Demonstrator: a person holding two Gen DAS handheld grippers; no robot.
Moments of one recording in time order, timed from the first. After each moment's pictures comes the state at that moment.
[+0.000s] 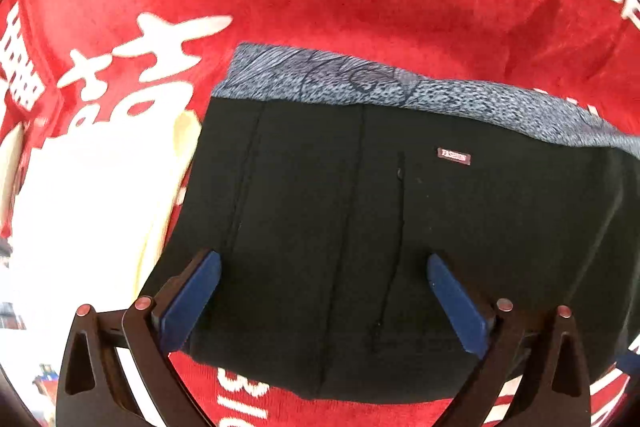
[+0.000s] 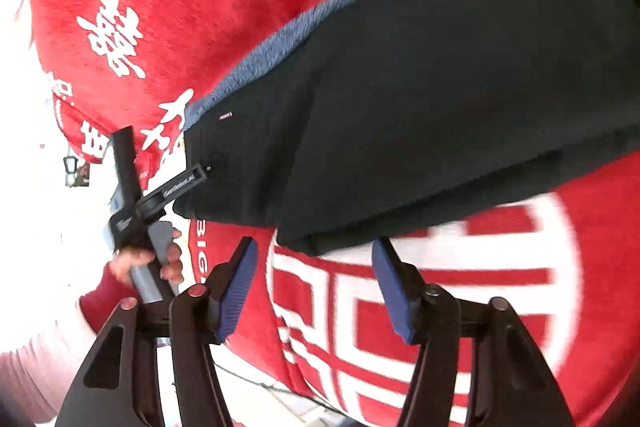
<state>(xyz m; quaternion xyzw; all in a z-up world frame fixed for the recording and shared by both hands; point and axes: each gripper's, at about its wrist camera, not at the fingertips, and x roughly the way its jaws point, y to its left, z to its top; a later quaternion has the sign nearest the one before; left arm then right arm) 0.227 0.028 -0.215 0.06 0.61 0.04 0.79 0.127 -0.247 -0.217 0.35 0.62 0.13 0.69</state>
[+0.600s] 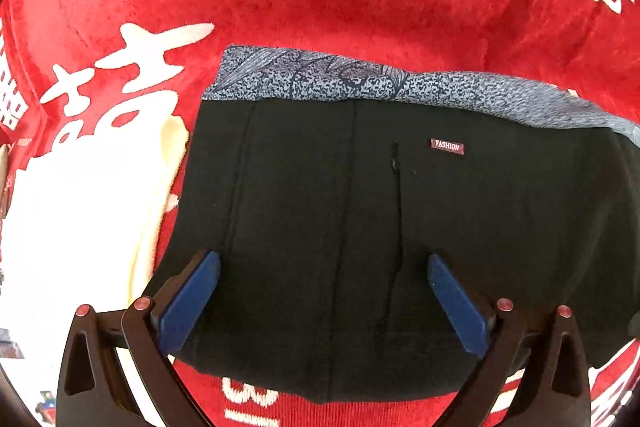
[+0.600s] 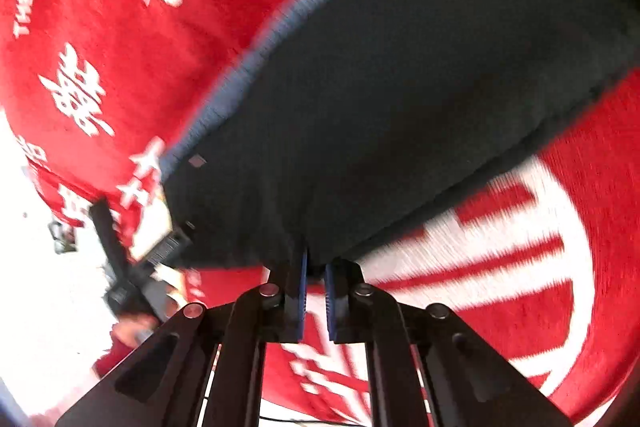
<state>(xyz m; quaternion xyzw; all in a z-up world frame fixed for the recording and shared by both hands) 0.220 0.037 -0.222 0.07 0.59 0.00 0.80 0.128 -0.247 -0.230 0.39 0.61 0.03 0.69</state>
